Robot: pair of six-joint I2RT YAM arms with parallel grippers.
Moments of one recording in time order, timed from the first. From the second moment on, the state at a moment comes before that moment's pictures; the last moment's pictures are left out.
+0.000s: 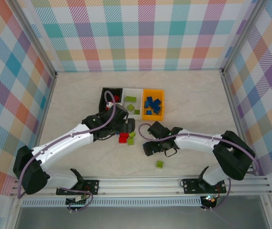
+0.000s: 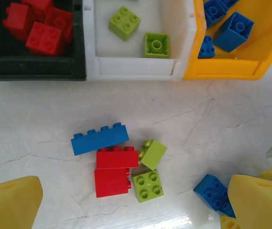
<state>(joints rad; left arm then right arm) -0.81 1.29 1.05 -0.71 -0.27 -0.66 0.88 1.49 0.76 -0.50 -0.01 0.44</state>
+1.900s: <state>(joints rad) -0.97 1.43 0.94 -0.70 -0.13 -0.68 0.48 1.79 1.42 -0.51 0.00 0.36</state>
